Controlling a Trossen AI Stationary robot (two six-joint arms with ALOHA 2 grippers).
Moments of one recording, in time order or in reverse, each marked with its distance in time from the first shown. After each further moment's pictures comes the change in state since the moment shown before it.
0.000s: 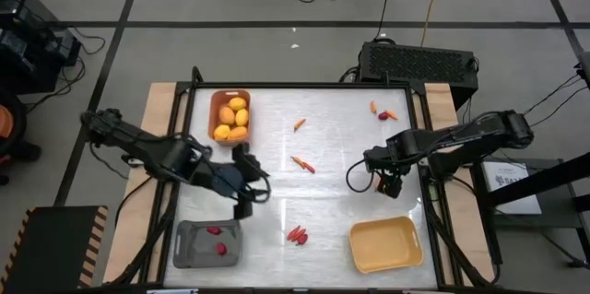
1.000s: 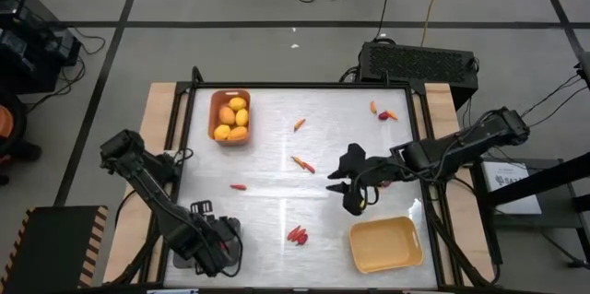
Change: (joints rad) left arm -0.391 0.308 0.005 -0.505 0.374 -0.613; right arm 0.205 0.032 0.170 0.864 0.254 -0.093
